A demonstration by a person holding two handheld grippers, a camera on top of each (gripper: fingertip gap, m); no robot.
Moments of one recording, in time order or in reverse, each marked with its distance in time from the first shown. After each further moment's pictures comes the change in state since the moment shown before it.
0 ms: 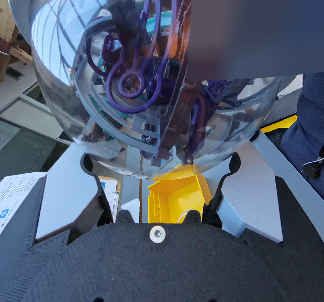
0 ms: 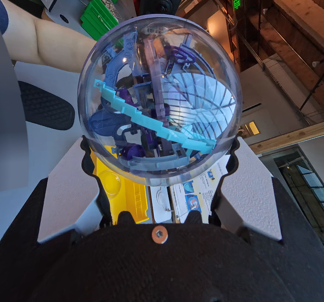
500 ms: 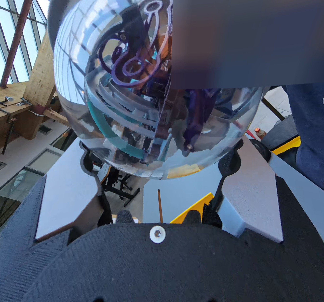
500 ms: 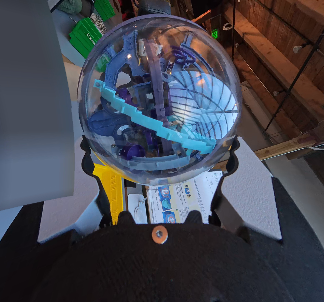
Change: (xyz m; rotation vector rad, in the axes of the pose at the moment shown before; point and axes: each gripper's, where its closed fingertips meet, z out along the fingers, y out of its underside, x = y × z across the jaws) left arm -0.013 -0.060 -0.031 0.238 -0.015 0.157; right arm 0.020 -0.053 -0.004 0.082 0.088 -0.114
